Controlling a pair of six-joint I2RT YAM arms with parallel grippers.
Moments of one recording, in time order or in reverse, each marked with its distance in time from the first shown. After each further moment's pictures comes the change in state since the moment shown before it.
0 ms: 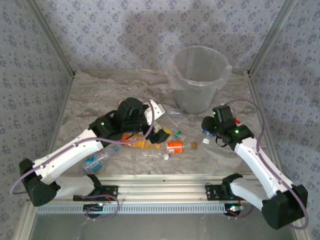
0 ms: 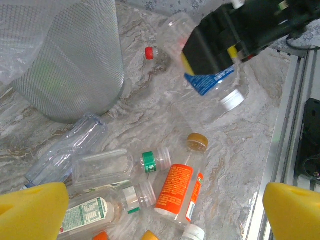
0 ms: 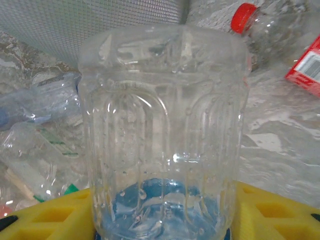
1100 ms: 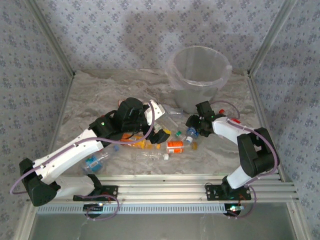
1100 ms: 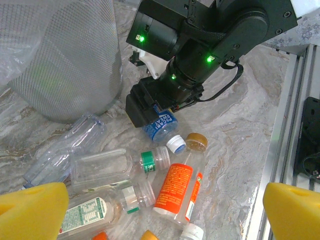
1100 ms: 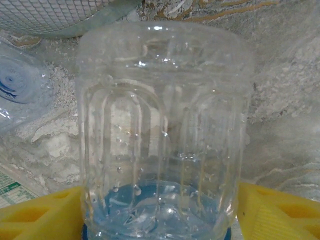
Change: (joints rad) left arm 0.000 0.003 -0.001 -0.001 0.008 0.005; right arm -0.005 0.589 0.006 0.364 -0.188 0.181
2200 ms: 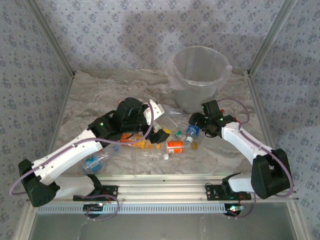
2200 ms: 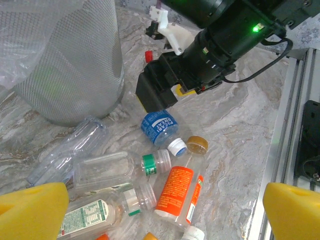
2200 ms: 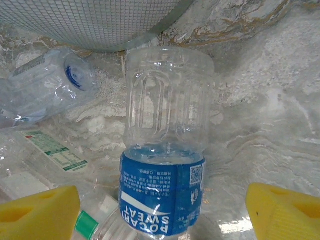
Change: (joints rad) left arm 0.000 -0.010 0.000 0.007 -0.003 0.000; right arm 0.003 -0.235 0.000 -0.148 0.027 -0.034
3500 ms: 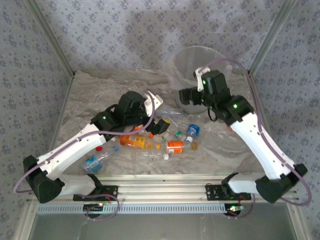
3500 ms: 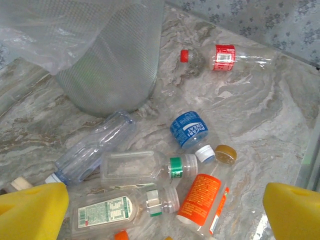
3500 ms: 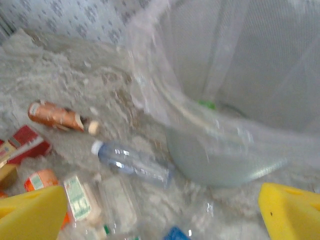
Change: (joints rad) left arm 0.058 0.067 0.060 -0.012 -0.056 -0.063; right arm 0.210 -0.092 0.616 -0.294 0.212 -0.591
